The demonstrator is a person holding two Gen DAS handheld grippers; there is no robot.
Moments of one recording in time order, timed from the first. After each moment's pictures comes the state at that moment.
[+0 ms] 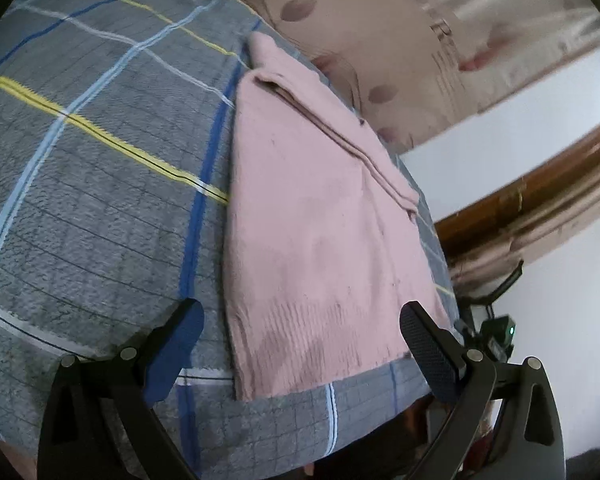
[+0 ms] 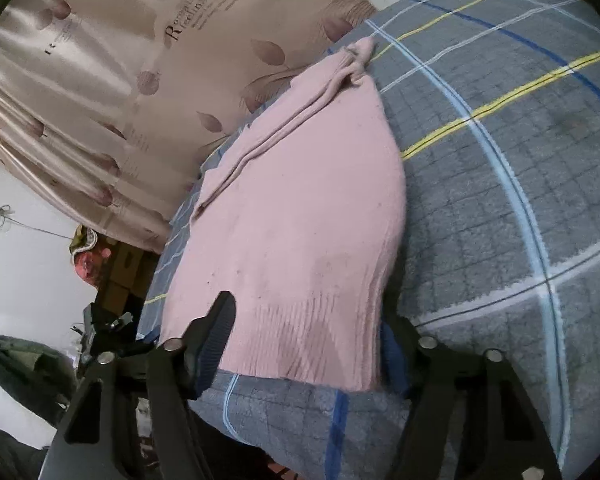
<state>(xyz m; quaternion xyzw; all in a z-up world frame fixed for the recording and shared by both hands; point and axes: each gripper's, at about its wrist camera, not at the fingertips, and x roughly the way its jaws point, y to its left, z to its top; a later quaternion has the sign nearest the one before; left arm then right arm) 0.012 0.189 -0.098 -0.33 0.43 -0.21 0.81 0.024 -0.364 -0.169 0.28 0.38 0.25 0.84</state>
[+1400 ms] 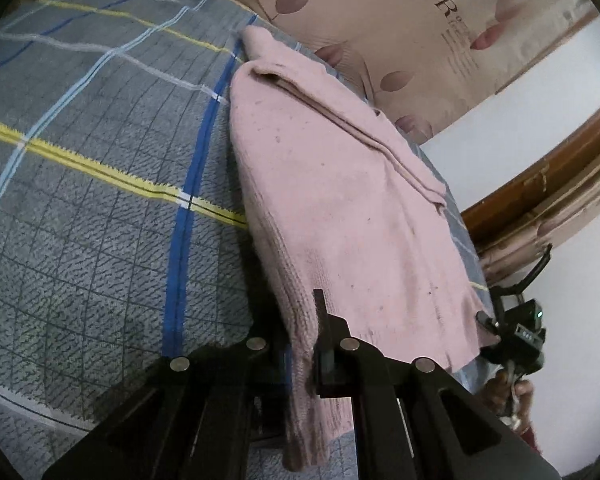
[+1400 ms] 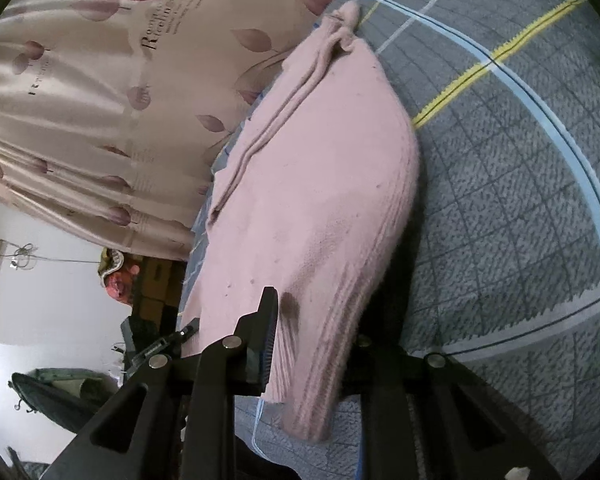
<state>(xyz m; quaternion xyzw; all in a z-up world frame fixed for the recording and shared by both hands) 0.034 0.166 -0.116 -0.27 0.43 -0.18 0.84 0.054 -0.354 -0.189 0.36 0.42 0.28 0.79</state>
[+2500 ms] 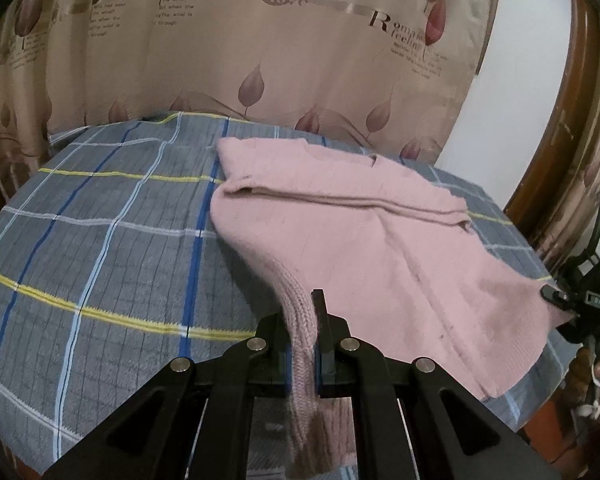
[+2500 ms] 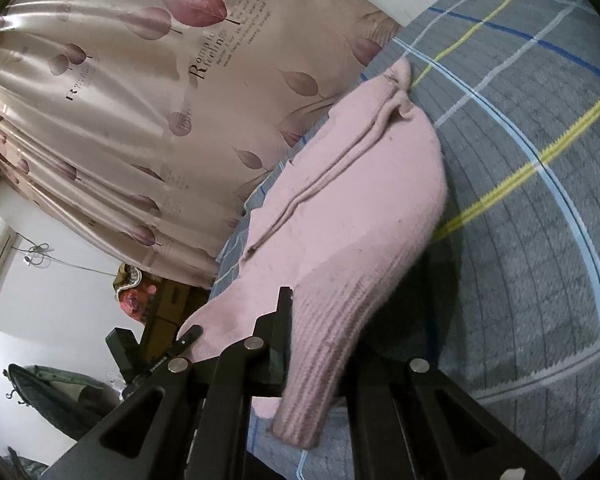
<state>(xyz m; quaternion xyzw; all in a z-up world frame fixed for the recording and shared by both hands) 0.027 0.119 -0.036 -0.10 0.34 -0.09 0.93 0.051 -0.351 -0.140 0.36 0.33 0.30 0.82</state>
